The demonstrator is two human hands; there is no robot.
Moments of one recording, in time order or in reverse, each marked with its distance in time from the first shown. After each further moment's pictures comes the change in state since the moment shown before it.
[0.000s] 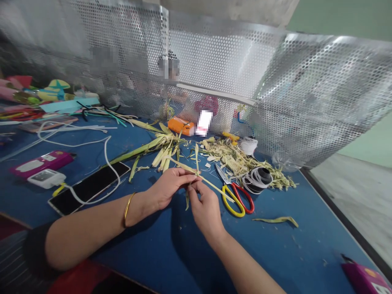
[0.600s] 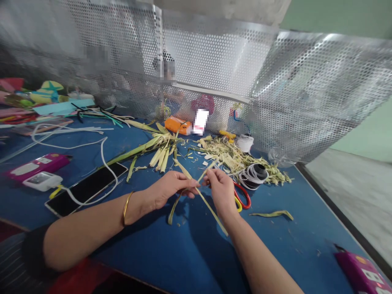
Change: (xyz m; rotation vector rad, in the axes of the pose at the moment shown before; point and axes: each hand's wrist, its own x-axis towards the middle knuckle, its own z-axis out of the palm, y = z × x) left_hand -0.004 0.004 -0.002 0.195 -0.136 -0.125; right_hand 0.026 0.011 -0.033 0.246 0.249 0.185
